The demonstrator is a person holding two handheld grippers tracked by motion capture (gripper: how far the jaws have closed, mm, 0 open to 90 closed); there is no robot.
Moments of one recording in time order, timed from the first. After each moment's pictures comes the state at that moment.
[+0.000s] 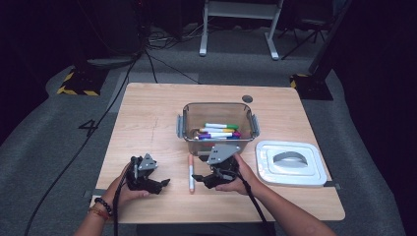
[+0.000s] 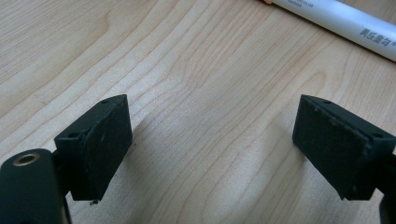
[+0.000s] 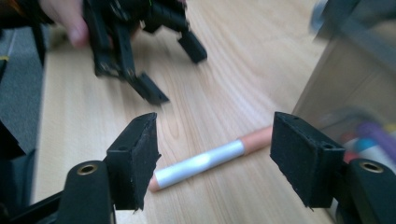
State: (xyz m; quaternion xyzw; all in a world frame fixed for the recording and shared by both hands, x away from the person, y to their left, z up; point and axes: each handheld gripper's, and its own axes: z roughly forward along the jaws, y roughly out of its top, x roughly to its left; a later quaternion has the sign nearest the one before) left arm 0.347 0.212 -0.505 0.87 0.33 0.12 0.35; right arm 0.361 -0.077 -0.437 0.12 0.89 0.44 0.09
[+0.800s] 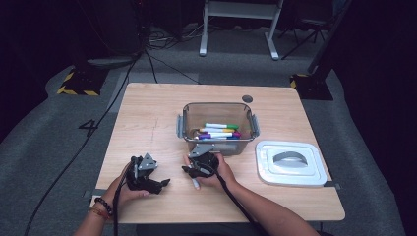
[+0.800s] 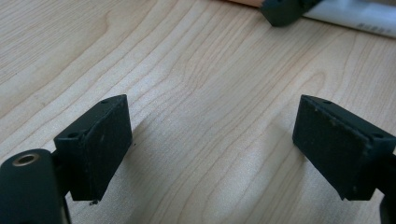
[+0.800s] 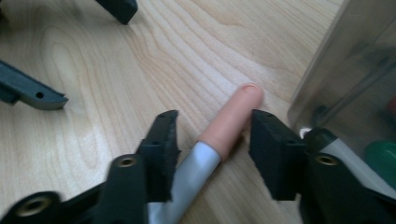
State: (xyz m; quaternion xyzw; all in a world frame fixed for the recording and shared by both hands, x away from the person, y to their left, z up) left arm 0.347 0.212 -0.505 0.87 0.33 0.12 0.35; right arm 0.400 -0.029 -0.499 0.23 0.89 0.39 0.10
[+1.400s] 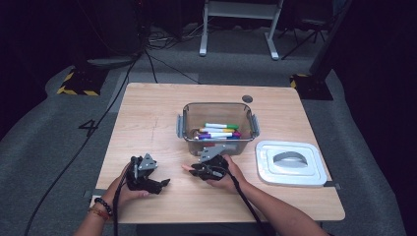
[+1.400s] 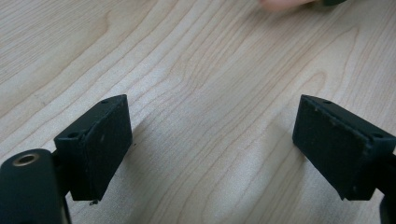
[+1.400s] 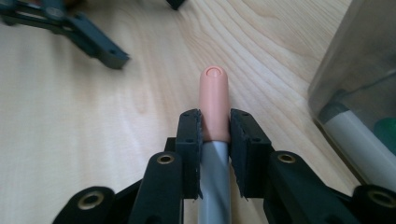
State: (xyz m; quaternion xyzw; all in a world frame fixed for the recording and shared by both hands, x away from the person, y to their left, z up) left arm 0.347 0.212 -0.505 0.87 0.33 0.12 0.35; right arm 0.392 -0.061 -0.491 0.15 0.90 0.41 0.05
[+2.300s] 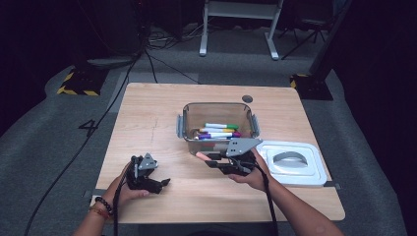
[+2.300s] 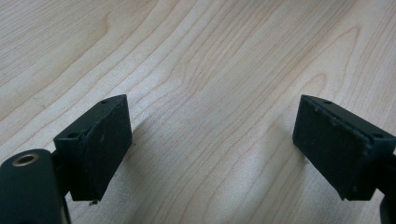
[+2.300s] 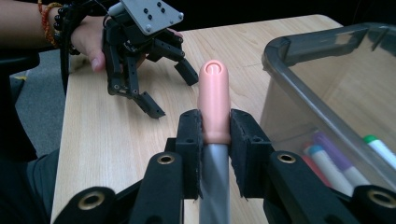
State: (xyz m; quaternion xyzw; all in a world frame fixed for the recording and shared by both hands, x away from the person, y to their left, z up) left arm 0.349 0.212 -0.505 0.87 0.33 0.12 0.35; right arm 0.367 -0.122 -0.400 0.11 0.86 0.48 0.09
